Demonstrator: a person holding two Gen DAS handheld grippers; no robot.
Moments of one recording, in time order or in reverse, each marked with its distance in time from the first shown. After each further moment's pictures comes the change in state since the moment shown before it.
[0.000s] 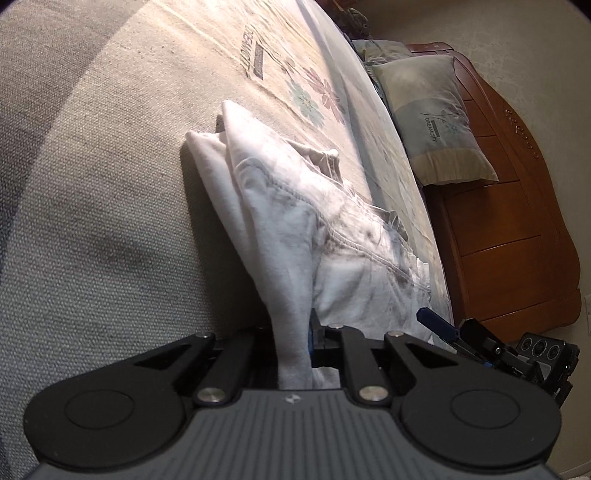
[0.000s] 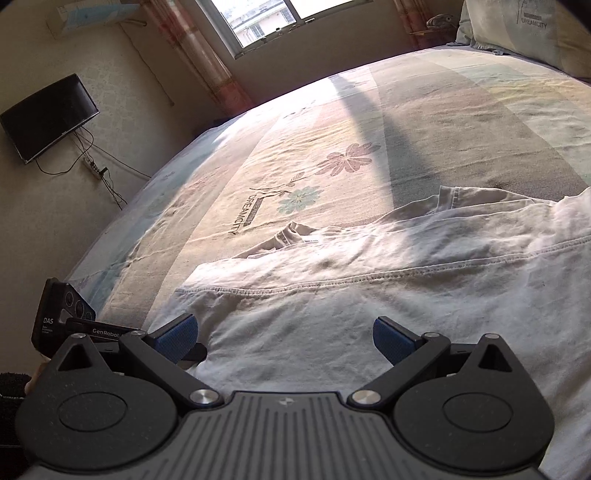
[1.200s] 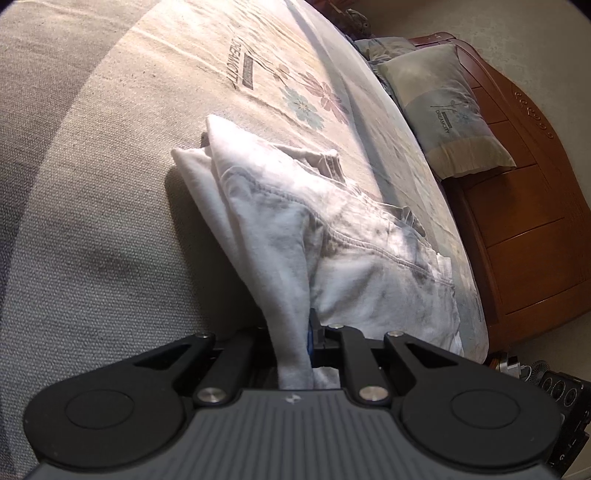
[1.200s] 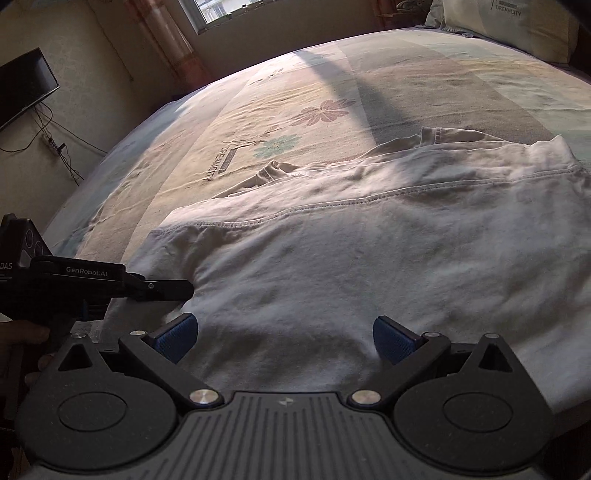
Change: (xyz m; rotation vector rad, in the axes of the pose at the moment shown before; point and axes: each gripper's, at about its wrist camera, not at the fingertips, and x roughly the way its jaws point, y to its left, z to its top) left arm 0.001 -0.026 -0.004 0.075 -0.032 0.128; right arm -0.002 0.033 -0.056 0.019 0.067 -0.172
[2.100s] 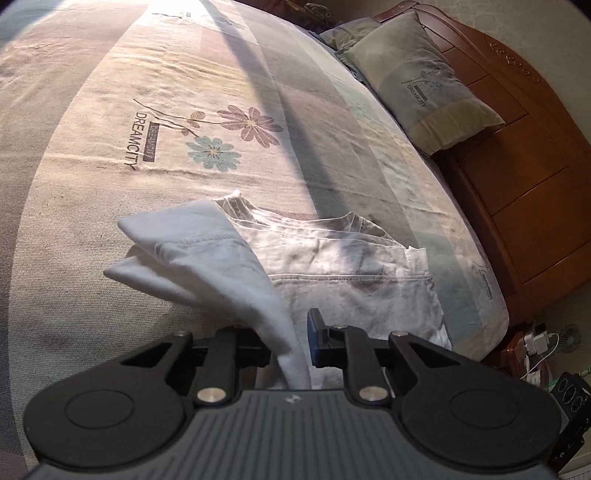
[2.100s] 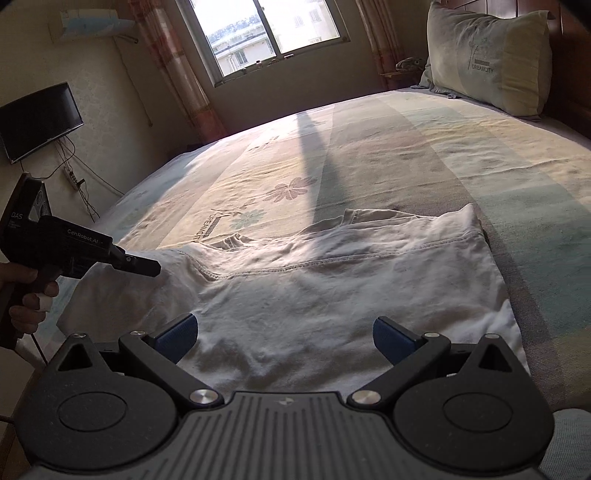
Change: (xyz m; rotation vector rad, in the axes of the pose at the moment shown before) left arm -0.018 -0.132 0.024 0.211 -0.001 0.090; right arm -0.107 -0.084 0.004 -0.063 -0.198 0.033
